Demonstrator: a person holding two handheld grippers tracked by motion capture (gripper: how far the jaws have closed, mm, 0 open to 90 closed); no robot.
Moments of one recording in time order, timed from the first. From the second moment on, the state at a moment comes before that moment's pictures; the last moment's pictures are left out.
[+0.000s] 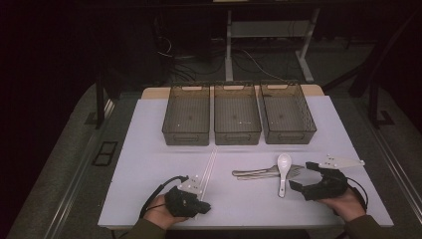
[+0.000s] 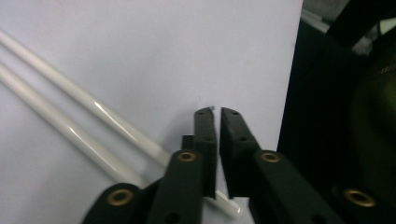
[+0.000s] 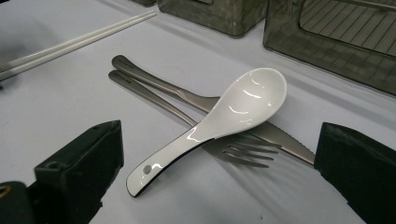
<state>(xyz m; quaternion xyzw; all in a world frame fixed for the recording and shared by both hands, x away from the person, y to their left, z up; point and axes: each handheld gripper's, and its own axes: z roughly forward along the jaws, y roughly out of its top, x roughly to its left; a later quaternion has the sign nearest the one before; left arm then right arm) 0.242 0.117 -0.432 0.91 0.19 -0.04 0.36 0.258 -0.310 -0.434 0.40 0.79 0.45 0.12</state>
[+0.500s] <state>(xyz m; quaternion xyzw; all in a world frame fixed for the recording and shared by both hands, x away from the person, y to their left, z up) 0.290 0.116 -0.424 0.87 0.33 0.07 0.37 0.258 -0.310 -0.434 0.40 0.79 0.45 0.12</state>
